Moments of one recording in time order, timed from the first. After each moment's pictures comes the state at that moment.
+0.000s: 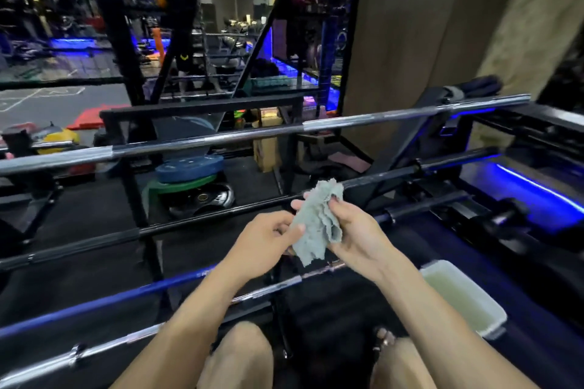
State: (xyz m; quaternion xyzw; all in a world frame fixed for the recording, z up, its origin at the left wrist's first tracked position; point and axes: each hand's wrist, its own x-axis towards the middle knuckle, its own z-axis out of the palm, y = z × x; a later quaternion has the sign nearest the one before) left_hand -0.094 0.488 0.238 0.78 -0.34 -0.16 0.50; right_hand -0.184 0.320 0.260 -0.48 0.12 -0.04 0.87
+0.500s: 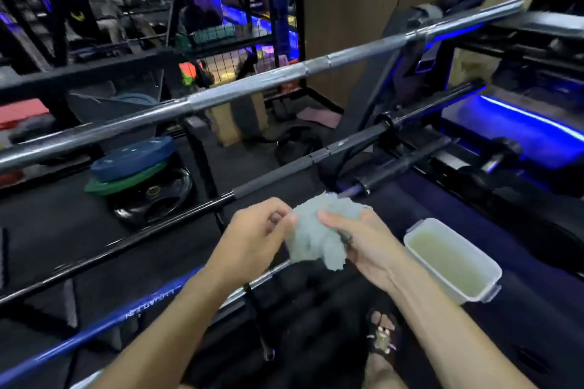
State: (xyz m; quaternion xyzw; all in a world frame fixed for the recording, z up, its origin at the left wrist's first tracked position) left_hand -0.026 0.311 0.178 0.82 -0.40 -0.12 0.39; right_hand -0.143 0.138 0.147 -0.55 0.24 -0.11 0.79
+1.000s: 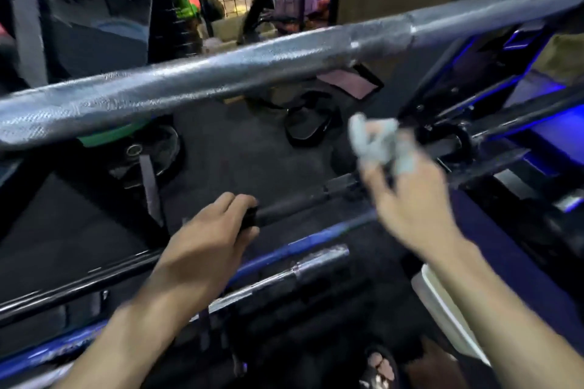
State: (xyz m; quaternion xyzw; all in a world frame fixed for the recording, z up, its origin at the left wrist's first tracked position) left_hand 0.111 0.244 0.108 0.89 -0.39 -0.02 0.21; right_hand 0.017 -0.028 0.127 -0.91 0.12 -0.29 0.26
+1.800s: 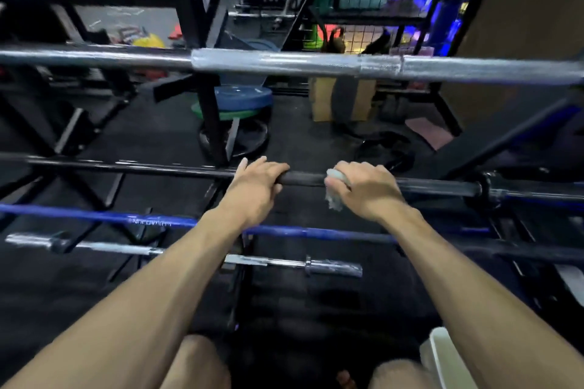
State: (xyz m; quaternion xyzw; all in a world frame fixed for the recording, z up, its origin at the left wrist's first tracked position) left_hand 0.058 0.210 0.109 0.97 -0.18 0.01 0.14; right_hand 0.051 -0.029 0.114 -0.99 -0.09 -0.01 0.07
